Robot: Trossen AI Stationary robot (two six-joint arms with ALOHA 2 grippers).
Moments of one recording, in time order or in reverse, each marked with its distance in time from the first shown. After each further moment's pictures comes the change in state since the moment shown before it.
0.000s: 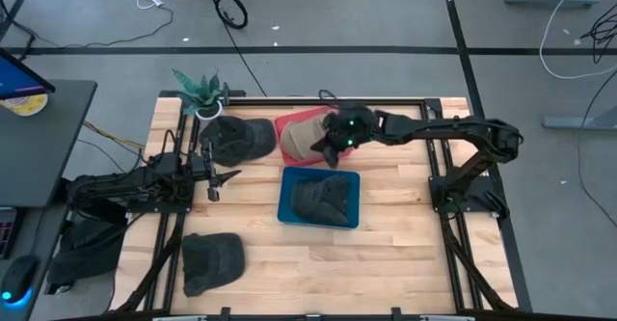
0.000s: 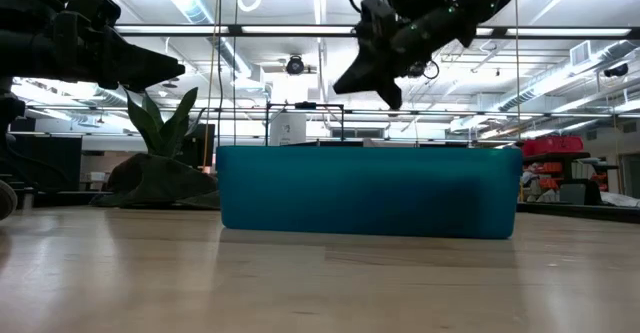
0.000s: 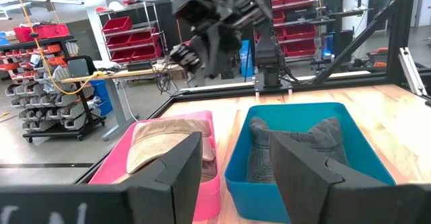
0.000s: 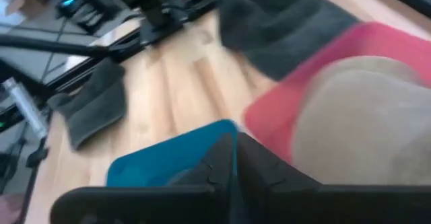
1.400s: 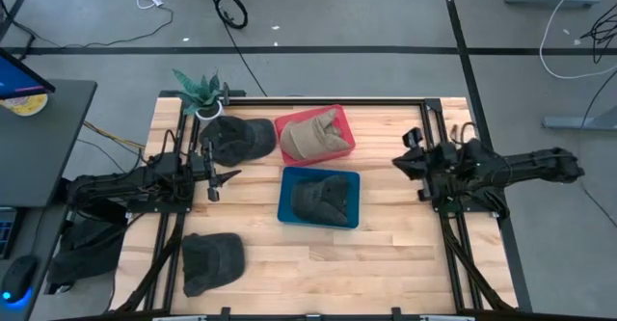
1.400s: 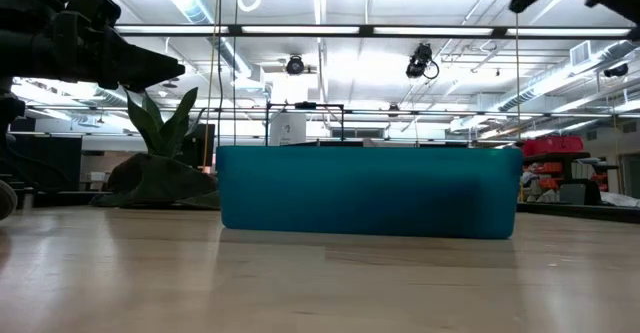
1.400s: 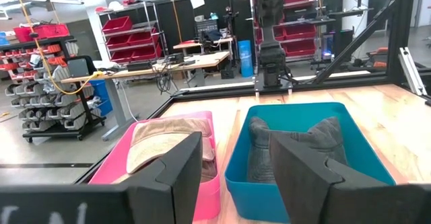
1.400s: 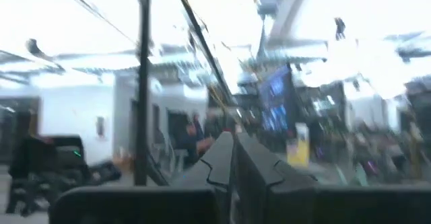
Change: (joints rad) left arm 0.000 0.000 0.000 0.000 0.000 0.000; right arm 0.320 -1.058 -0.848 0.846 0.156 -0.264
